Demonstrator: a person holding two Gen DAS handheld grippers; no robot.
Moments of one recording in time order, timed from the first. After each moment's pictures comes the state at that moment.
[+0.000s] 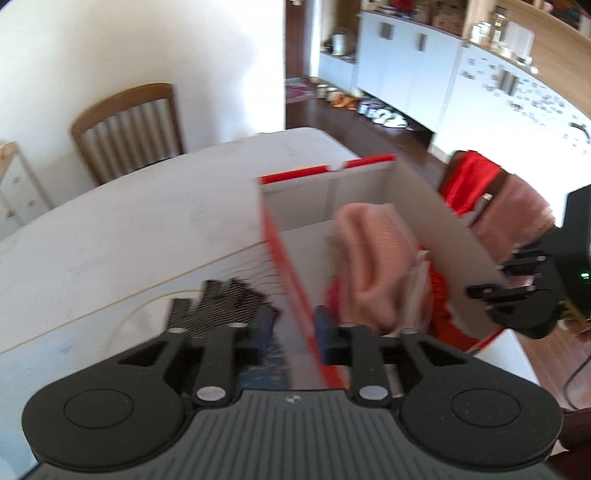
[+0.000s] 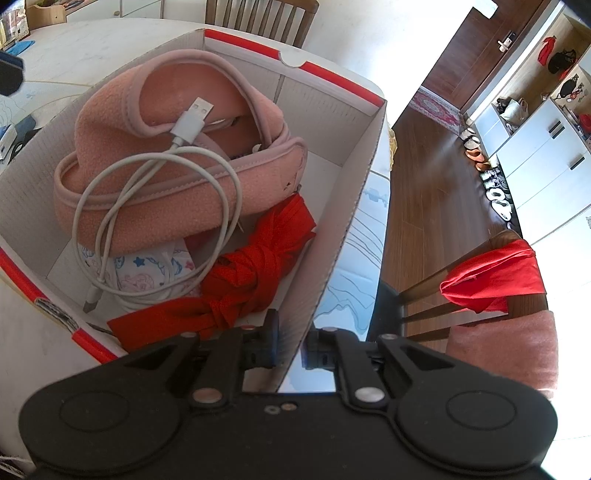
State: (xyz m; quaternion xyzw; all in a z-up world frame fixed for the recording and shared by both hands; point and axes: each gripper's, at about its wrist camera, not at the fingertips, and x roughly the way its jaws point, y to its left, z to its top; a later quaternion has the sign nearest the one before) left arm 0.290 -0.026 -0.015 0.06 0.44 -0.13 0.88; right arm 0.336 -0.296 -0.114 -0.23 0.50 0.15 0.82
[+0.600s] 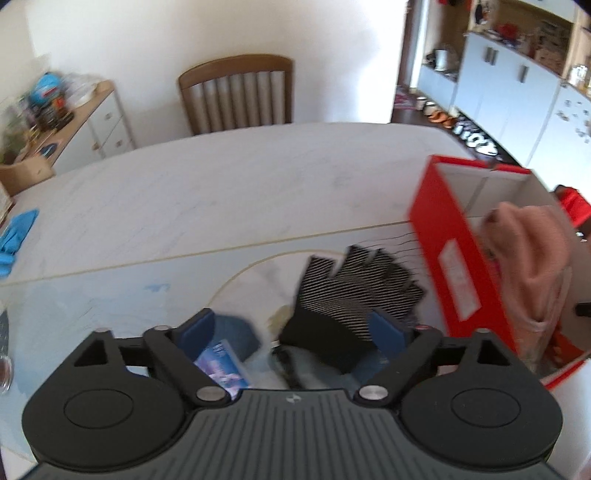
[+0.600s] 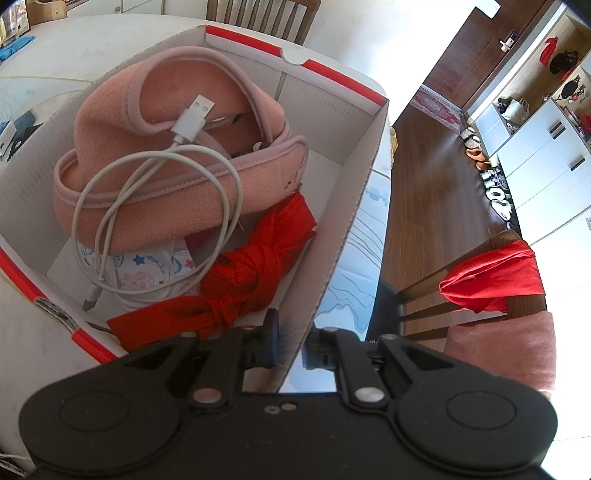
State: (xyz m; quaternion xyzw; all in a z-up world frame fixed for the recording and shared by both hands) left arm 0.289 0.091 -0.061 0.01 0.45 0.01 0.89; right arm 0.335 -0.297 -0.114 -0.23 0.50 0.15 0.82
